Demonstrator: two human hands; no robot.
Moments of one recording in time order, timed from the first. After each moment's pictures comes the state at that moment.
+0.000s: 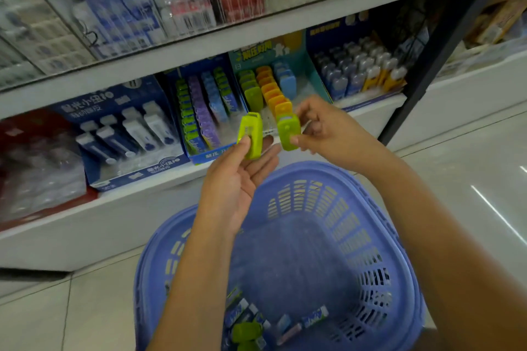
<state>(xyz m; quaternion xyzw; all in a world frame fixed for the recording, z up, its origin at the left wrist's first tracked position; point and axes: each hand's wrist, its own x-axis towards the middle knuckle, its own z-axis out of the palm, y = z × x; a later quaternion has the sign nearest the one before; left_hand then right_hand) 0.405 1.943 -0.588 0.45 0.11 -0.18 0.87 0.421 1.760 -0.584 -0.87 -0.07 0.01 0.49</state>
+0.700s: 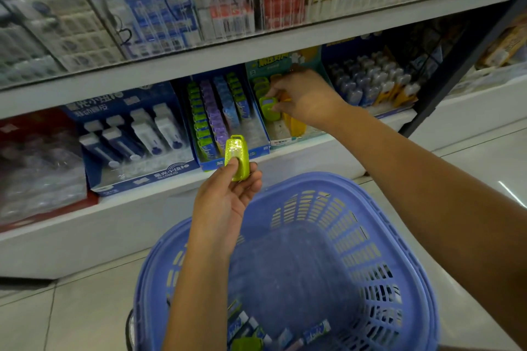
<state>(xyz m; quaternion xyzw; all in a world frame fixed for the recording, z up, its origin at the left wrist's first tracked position) 0.408 1.981 -0.606 0.44 0.18 -0.14 0.87 0.525 1.801 -0.560 -0.98 -0.11 0.00 0.14</state>
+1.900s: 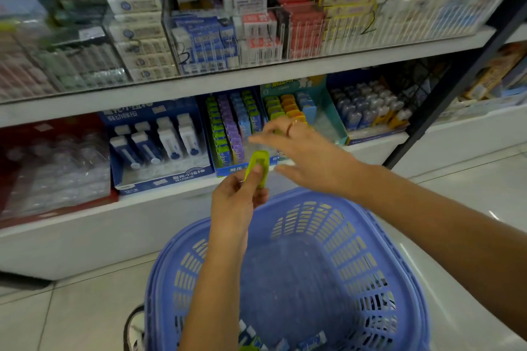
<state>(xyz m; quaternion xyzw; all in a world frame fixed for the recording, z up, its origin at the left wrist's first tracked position) 0.396 1.980 -0.599 0.61 0.14 -0.07 0.78 0.430 1.831 -0.546 -0.95 -0.28 -0.04 0.14</state>
